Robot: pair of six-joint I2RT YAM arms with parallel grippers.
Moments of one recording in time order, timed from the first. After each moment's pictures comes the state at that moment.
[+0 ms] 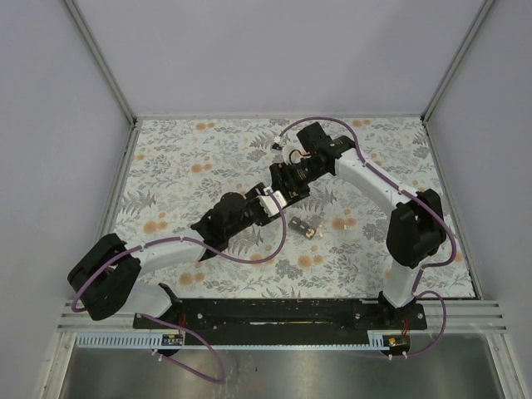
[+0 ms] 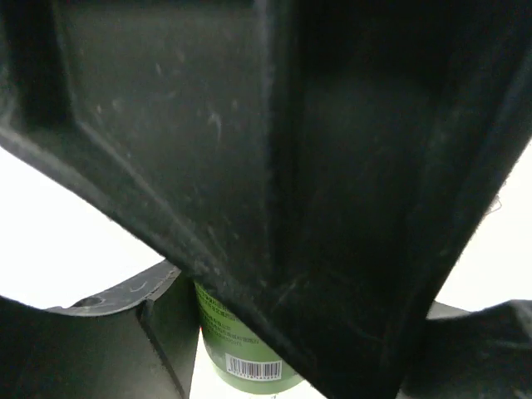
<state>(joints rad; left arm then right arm) -0.81 1.36 0.61 0.51 0.02 0.45 0.55 1.81 1.58 -0.87 -0.79 0.14</state>
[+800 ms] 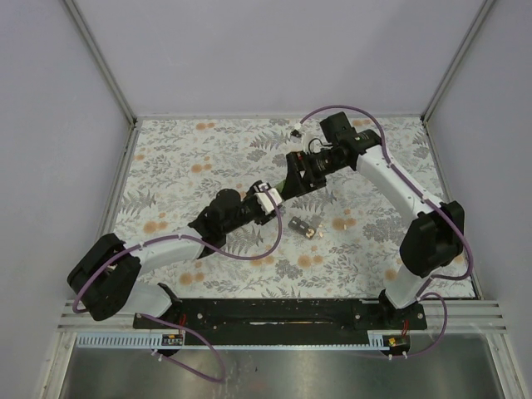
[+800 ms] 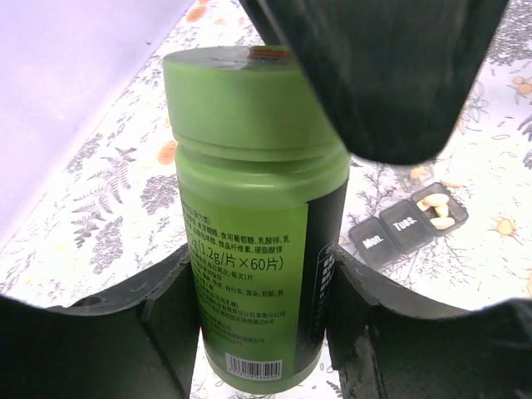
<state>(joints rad) -0.77 1.36 0.61 0.56 0.15 0.41 0.45 1.71 1.58 -0.93 -0.83 0.07</state>
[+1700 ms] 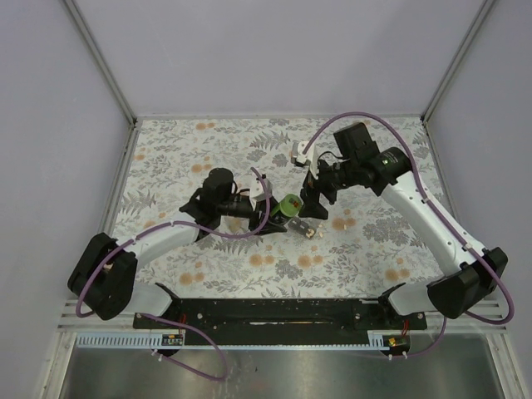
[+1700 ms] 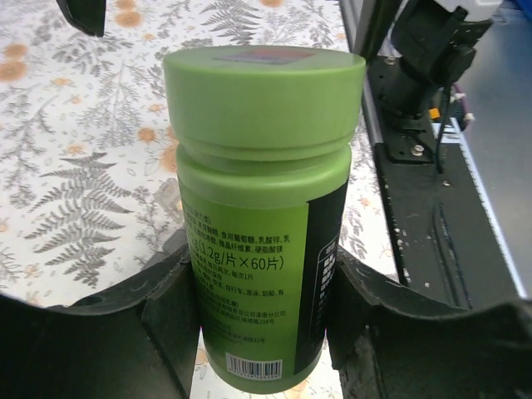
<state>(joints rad) -0.62 1.36 0.75 0.32 0.95 0.15 0.51 1.39 1.50 -0.97 -0.69 -0.57</state>
